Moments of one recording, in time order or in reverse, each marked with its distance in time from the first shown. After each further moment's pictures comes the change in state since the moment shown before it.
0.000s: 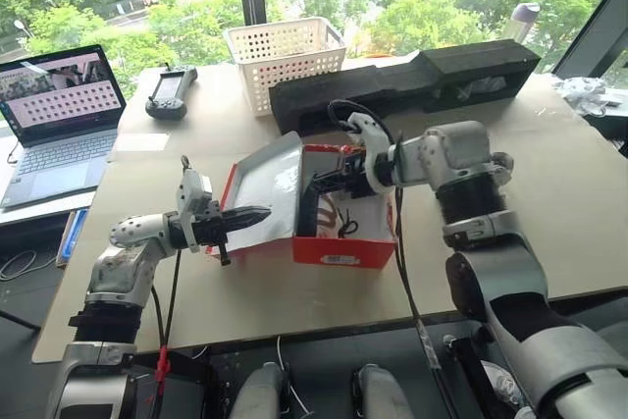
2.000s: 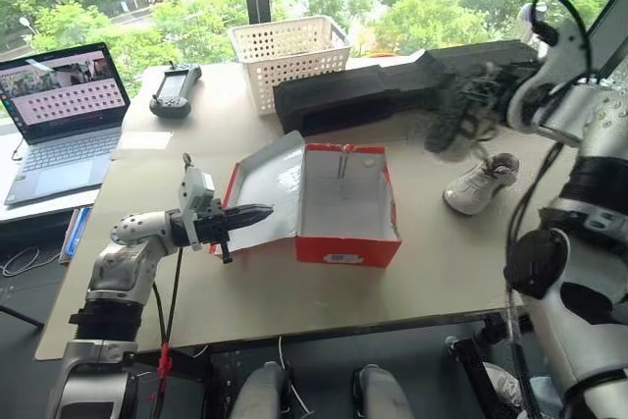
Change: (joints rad) left arm -0.013 0.002 -0.008 -0.006 0.001 0.021 0.005; right arm 0.062 -0.382 -0.449 -0.205 -0.139 -0.182 -0.452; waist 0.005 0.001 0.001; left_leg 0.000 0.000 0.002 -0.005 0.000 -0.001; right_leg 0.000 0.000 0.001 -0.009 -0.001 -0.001
